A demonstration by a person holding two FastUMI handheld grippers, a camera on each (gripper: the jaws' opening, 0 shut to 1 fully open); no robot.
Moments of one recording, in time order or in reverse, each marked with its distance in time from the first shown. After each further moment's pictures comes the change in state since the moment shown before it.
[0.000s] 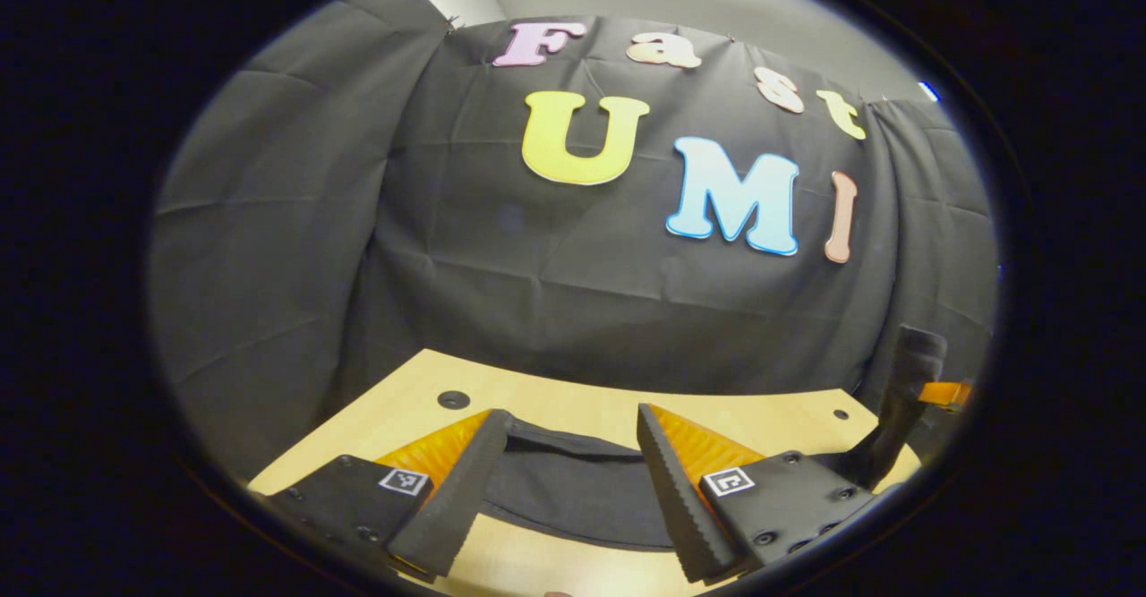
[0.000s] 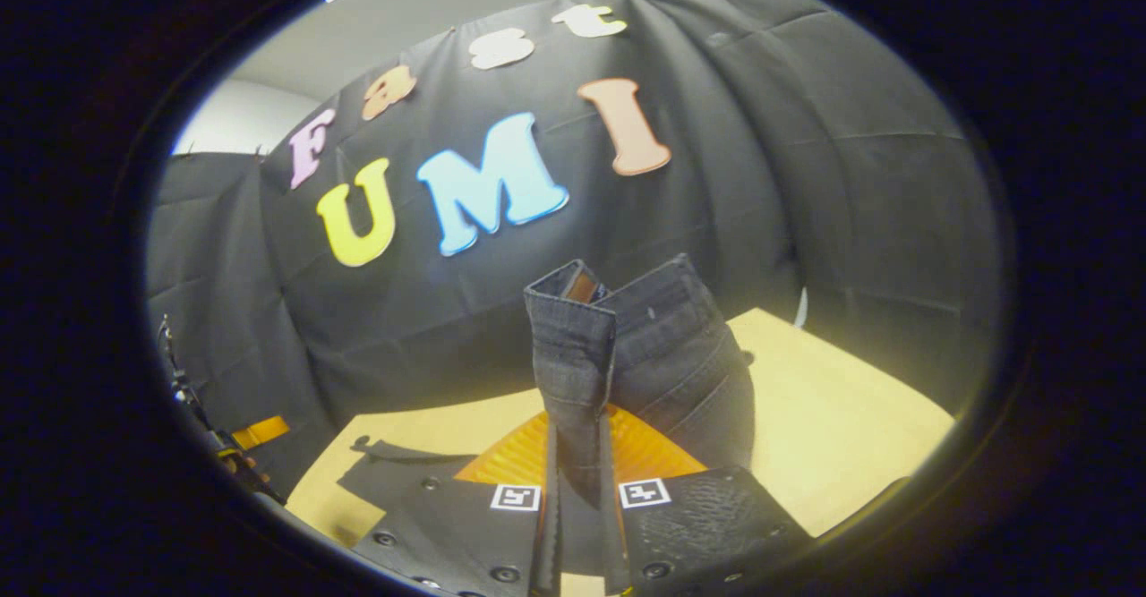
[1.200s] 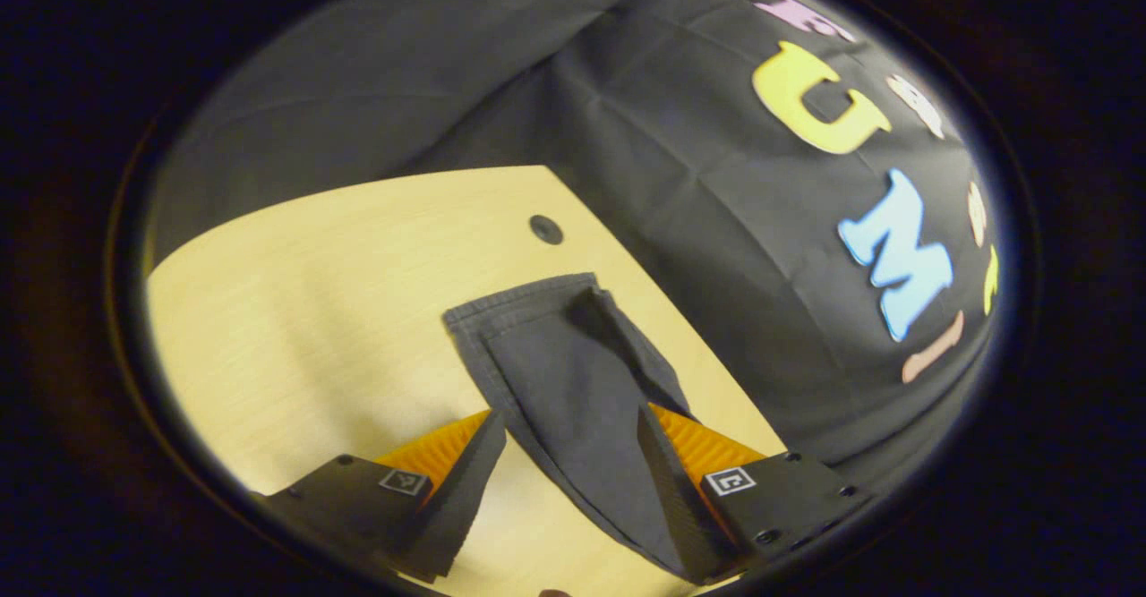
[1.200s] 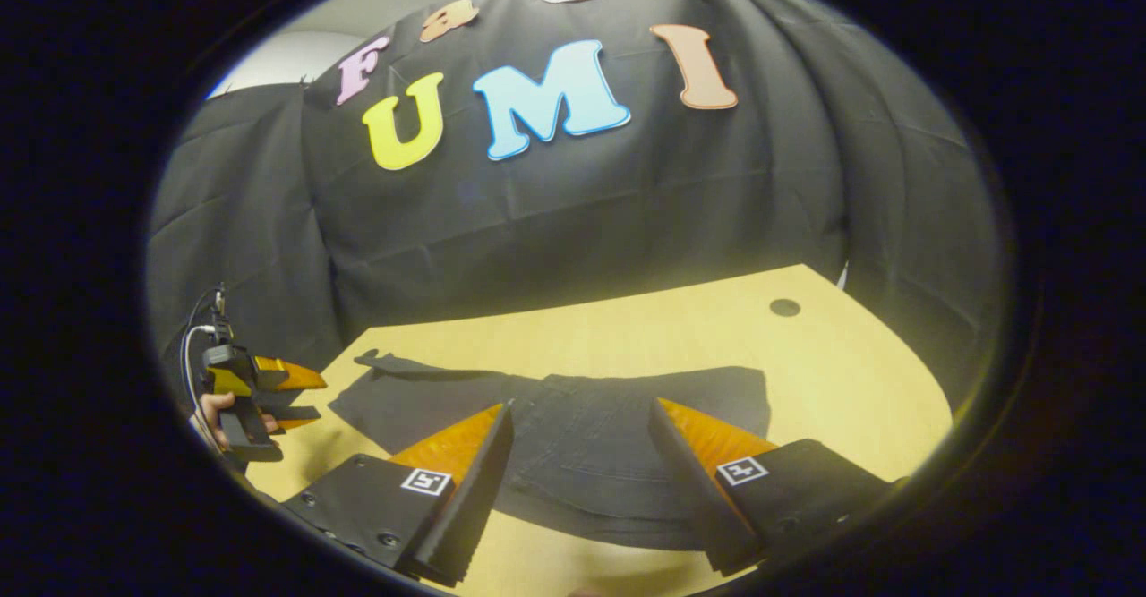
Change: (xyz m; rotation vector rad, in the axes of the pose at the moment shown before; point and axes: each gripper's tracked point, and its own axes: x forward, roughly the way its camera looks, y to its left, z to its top) left arm 0.039 0.112 -0.135 -0.731 0.358 0.299; right arm -0.004 -0.002 -0.062 -0.161 0.183 0.045
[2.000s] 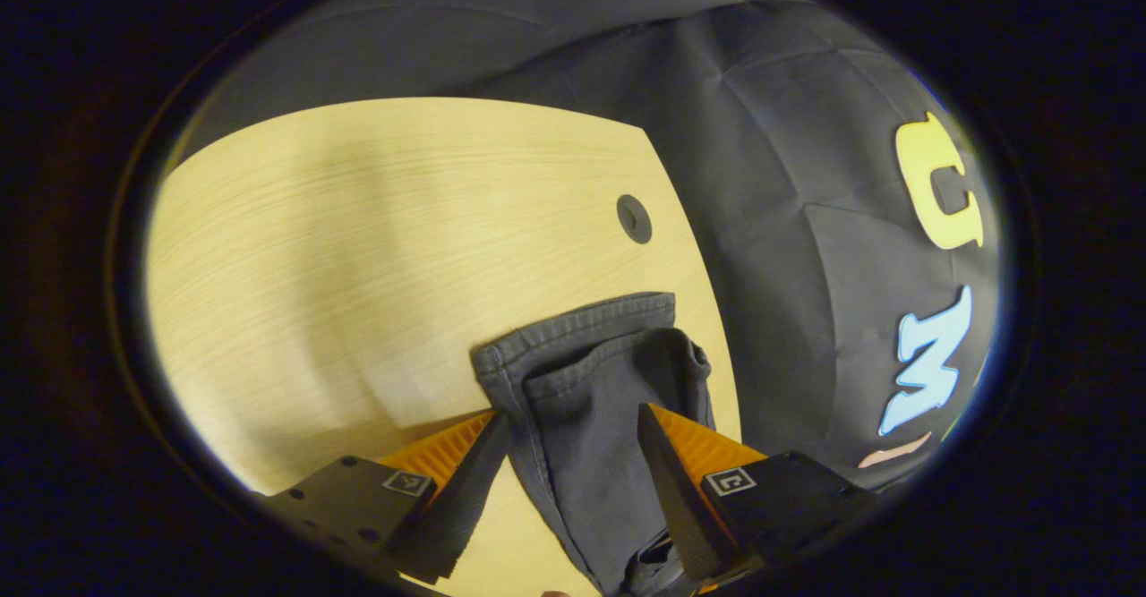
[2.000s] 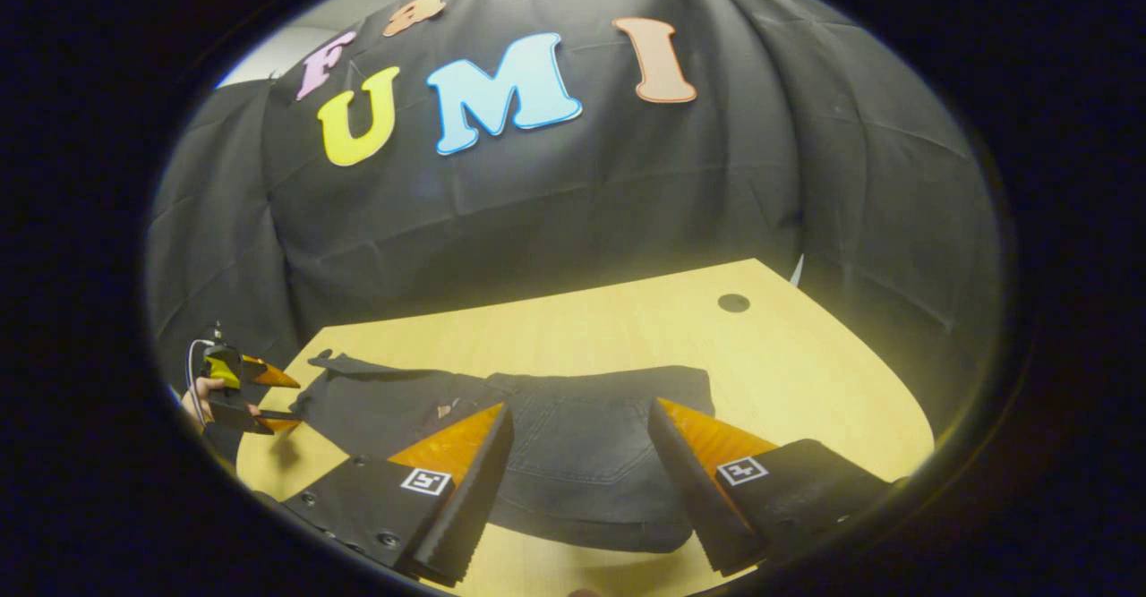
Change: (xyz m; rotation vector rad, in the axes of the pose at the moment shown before) left arm 0.080 0.032 0.030 -0.291 0.186 0.024; right arm 0.008 -0.034 -0.001 0.041 0.037 -0.137
